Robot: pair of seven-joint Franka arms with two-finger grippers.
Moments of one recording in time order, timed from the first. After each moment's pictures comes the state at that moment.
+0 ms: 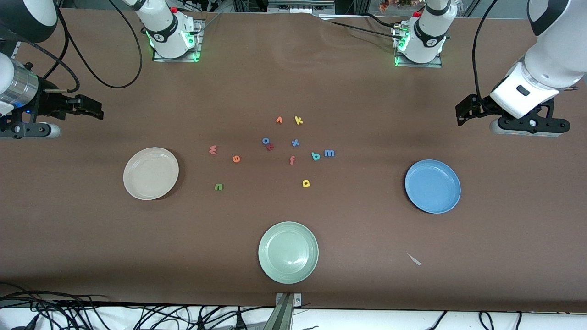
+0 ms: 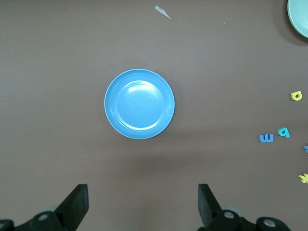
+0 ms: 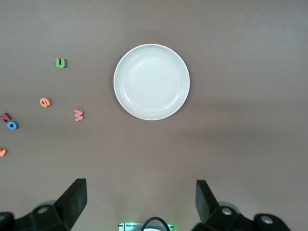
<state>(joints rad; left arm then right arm) -0.03 0.01 -0.12 -1.69 0.03 1.67 -0.09 0.04 0.07 -0.01 -1.62 -0.02 1.54 0.00</state>
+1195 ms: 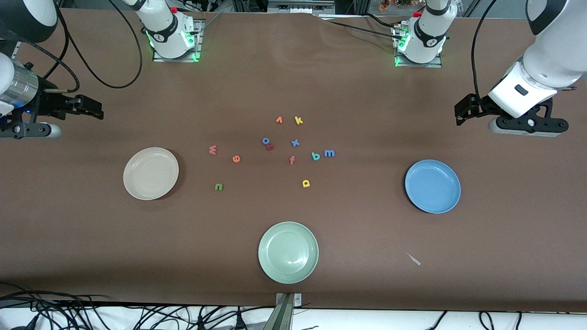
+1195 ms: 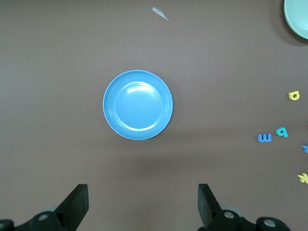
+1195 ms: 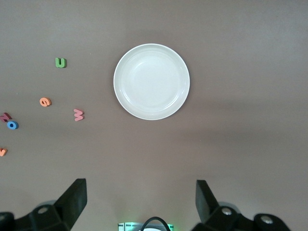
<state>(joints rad) -0.04 0.01 -0.12 -1.68 0.03 1.67 -0.09 0.04 0.07 -0.01 -1.62 -0.02 1.54 0.00</state>
